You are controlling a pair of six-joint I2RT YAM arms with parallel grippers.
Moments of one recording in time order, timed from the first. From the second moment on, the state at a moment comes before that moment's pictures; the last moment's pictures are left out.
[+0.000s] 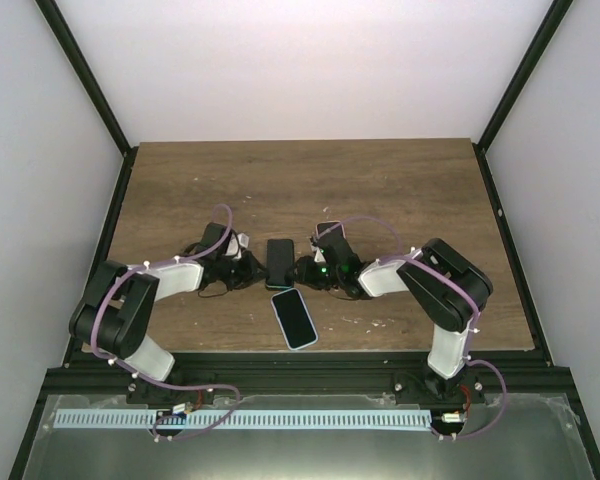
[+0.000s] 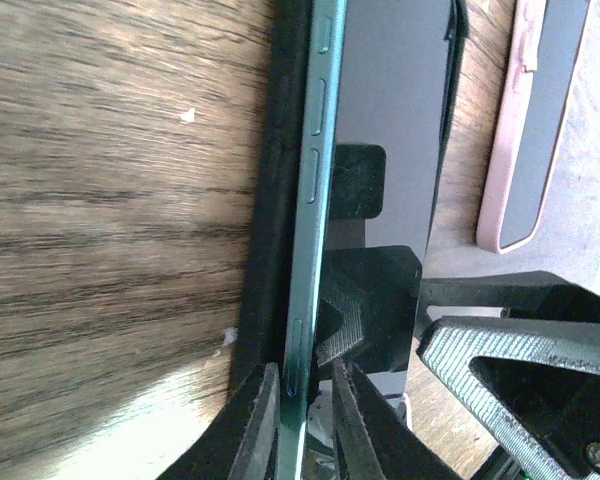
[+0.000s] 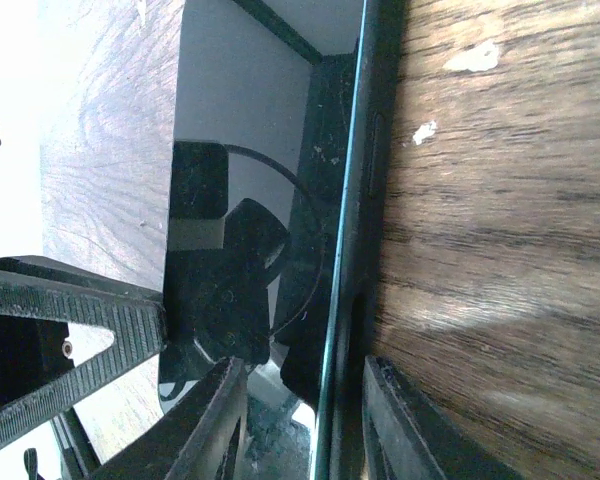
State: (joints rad) left arm -0.37 1.57 0.64 -0.03 0.56 -0.80; right arm 0.74 1.82 0.75 0.40 -0.36 0.95
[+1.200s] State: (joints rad) left arm -0.32 1.67 0.73 0.00 0.61 -0.73; right arm 0.69 1.89 0.81 0.44 -0.38 0.93
